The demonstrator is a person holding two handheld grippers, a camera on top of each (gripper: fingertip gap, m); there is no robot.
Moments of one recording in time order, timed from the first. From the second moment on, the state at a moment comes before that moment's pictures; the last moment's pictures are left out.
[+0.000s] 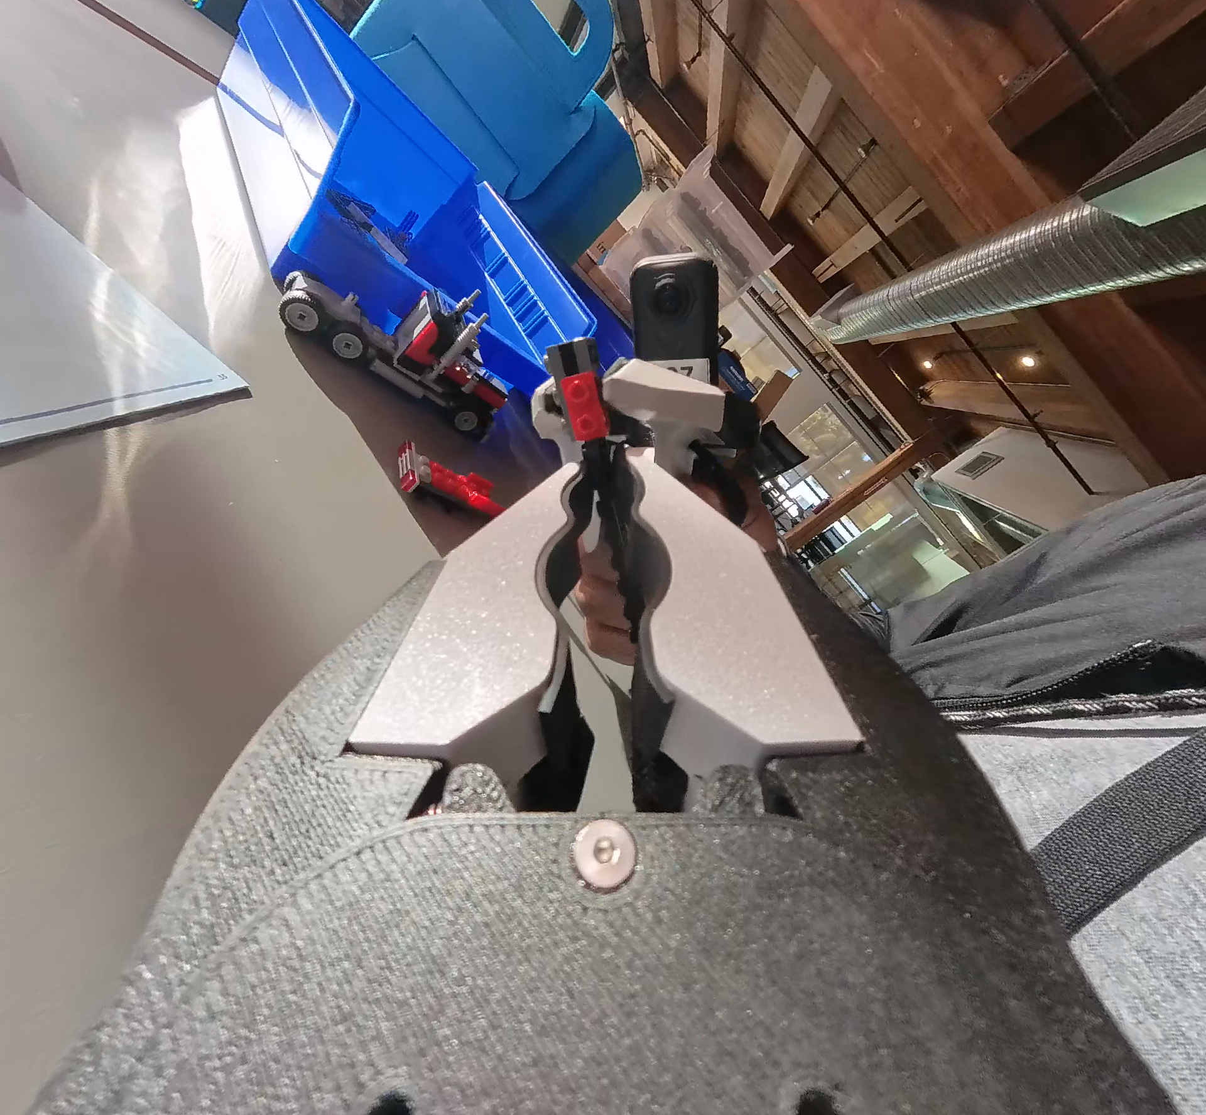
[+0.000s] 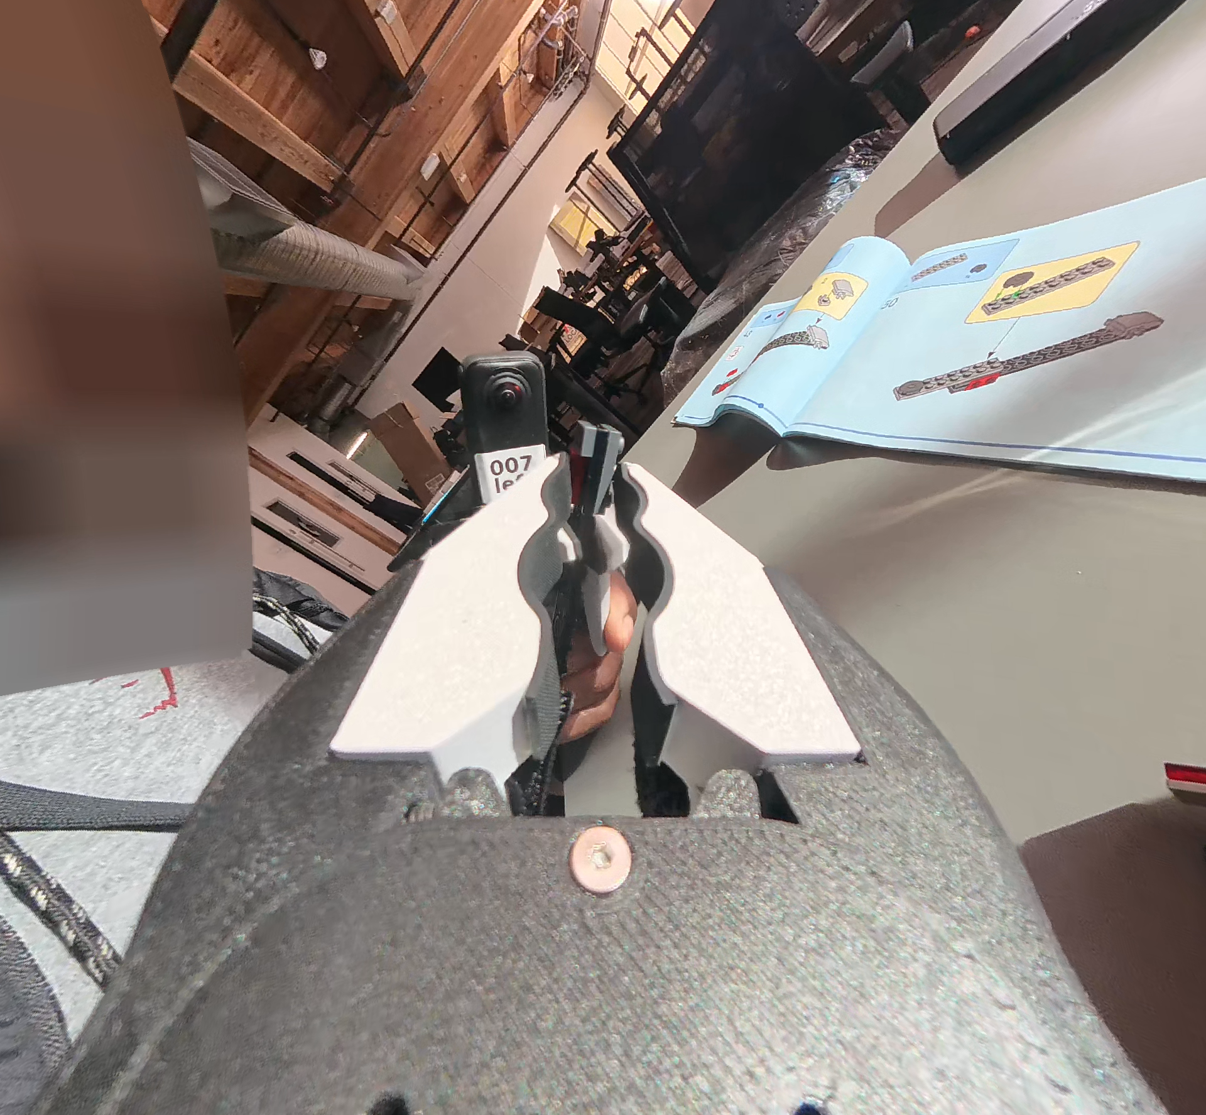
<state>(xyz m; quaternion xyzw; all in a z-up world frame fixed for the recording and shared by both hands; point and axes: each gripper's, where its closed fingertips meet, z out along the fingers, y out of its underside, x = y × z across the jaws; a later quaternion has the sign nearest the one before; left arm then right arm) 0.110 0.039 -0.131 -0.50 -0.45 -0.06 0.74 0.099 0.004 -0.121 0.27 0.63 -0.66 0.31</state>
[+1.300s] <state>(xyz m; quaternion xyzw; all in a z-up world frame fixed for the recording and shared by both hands) 0.108 0.037 -0.132 -0.52 -0.45 -0.03 0.73 0.103 0.007 -0.118 0.27 0.62 -0.66 0.33</state>
